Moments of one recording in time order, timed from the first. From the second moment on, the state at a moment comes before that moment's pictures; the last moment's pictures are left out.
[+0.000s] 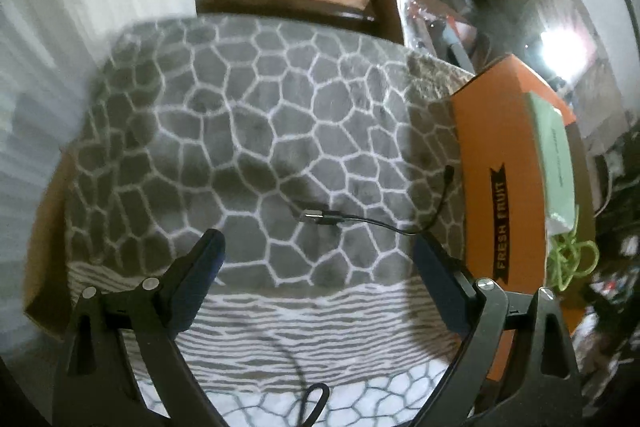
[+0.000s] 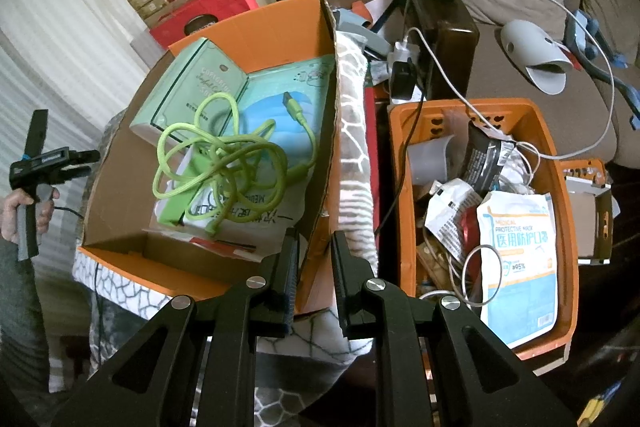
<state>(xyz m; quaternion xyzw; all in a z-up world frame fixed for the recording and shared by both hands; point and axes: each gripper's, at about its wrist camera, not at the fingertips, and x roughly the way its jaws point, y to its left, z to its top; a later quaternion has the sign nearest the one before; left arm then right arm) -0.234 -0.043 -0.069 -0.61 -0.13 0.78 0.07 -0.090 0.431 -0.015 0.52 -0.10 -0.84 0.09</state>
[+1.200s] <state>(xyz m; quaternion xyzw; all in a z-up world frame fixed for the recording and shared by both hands) -0.271 -0.020 -0.108 -0.63 -0.19 0.75 0.05 -0.091 0.427 -0.015 0.52 -0.09 -0.84 0.09</state>
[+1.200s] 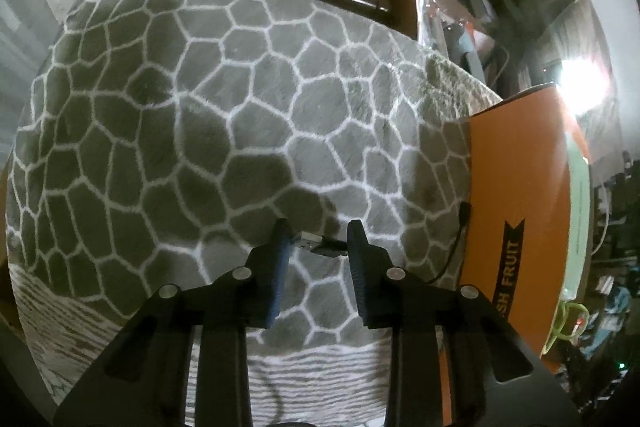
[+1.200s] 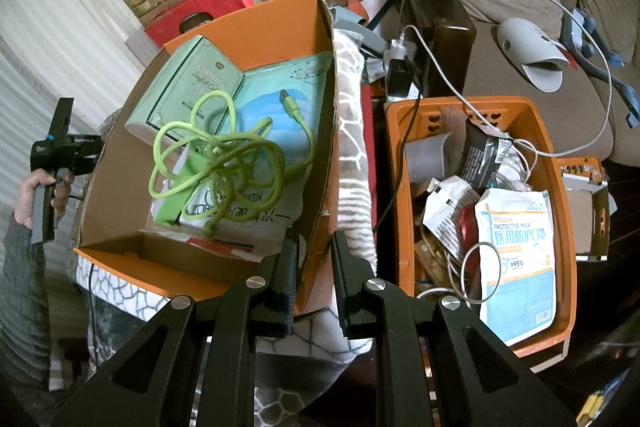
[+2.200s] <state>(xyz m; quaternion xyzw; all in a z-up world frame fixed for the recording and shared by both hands) -0.232 -0.032 0.043 -0.48 -0.23 0.84 0.12 -0.091 0.428 -0.015 0.53 -0.09 -0.84 0.08</state>
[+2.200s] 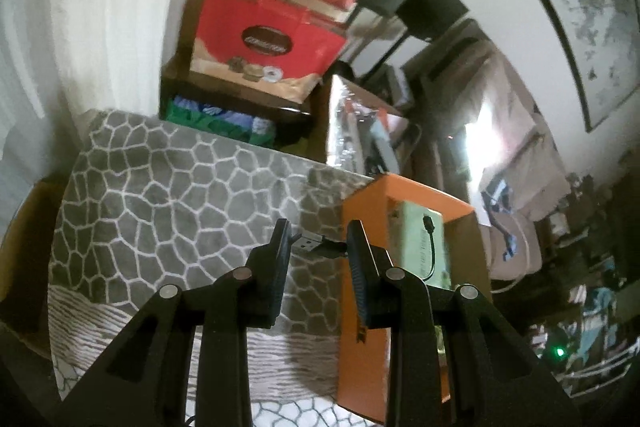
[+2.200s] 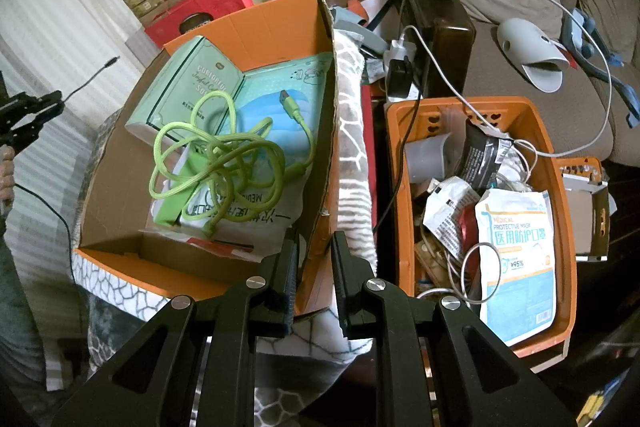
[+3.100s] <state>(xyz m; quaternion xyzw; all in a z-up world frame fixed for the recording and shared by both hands) -0.190 0.116 0.027 -0.50 -0.19 0.81 0.23 -0.092 0.426 -0.013 0.52 -0.10 -0.84 0.08</state>
